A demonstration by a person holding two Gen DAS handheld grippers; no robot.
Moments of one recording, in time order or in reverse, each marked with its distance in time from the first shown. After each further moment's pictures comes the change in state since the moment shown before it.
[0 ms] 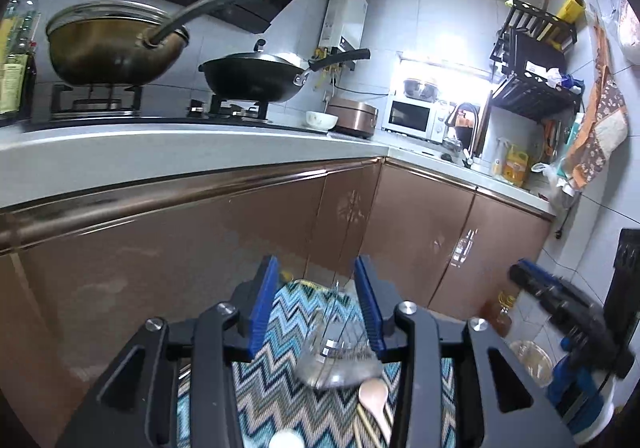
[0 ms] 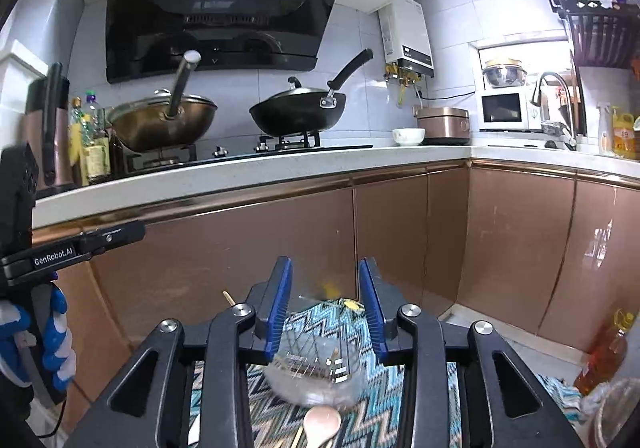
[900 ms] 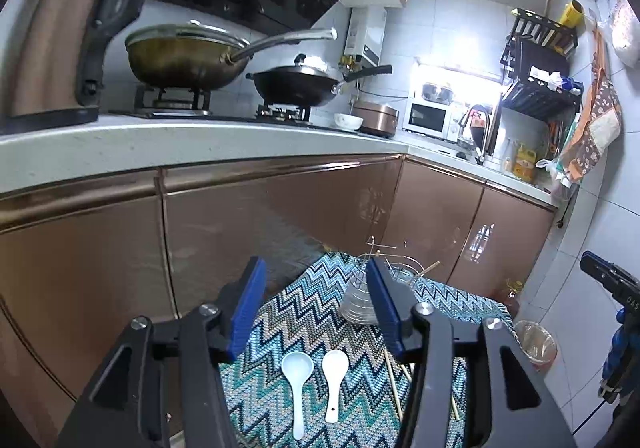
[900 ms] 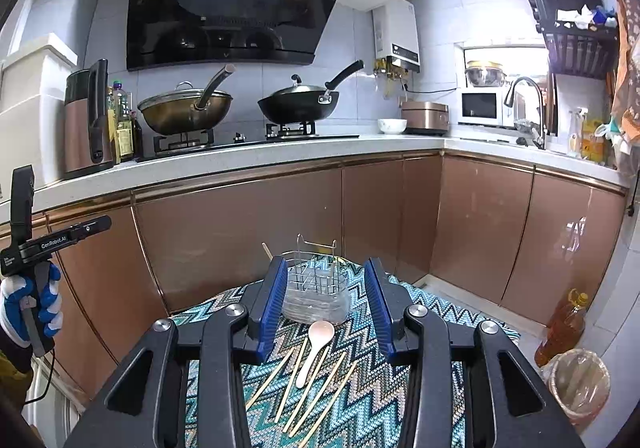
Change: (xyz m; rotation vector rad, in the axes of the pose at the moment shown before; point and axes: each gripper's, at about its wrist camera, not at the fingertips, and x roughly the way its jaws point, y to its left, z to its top) left arm -0.159 0.042 -0.041 -0.005 -0.012 0.085; right arm -0.161 0.029 -0.019 -0.036 0.071 -0.061
